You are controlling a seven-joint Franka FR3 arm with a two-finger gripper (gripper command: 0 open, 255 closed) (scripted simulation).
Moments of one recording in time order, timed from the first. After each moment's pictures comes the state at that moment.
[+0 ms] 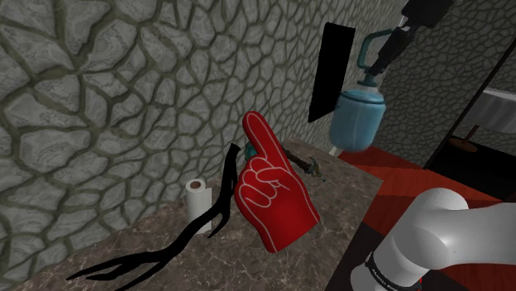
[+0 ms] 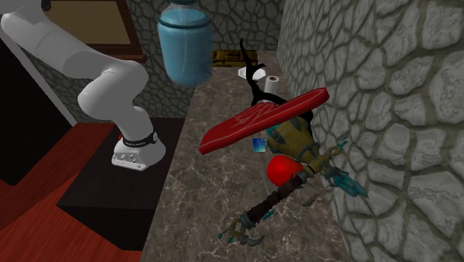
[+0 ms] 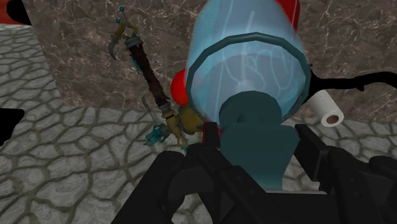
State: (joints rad) arm -0.15 -0.89 -0.06 -1.97 0.02 1.38 -0.23
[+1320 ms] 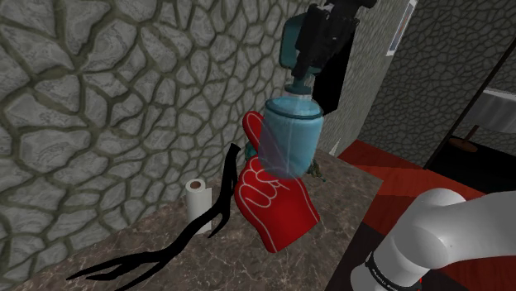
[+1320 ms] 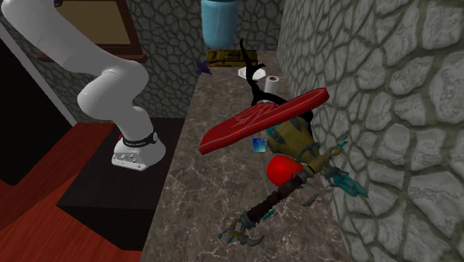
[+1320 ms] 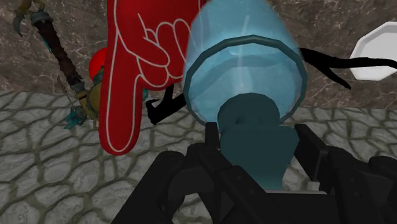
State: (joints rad) arm -0.17 -0.71 0.43 -1.79 0.22 1.44 0.23
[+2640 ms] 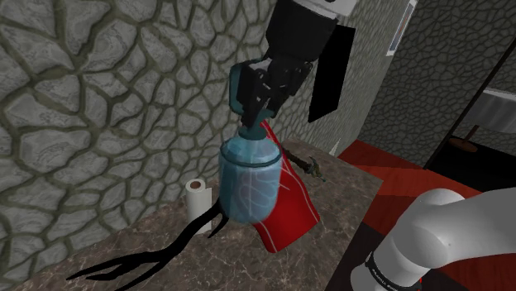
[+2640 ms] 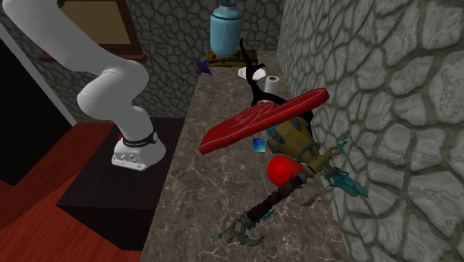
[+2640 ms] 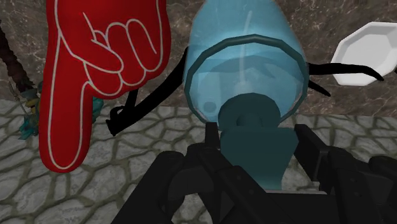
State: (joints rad) arm -0.18 -0.66 0.65 -1.88 0.27 1.61 0.40
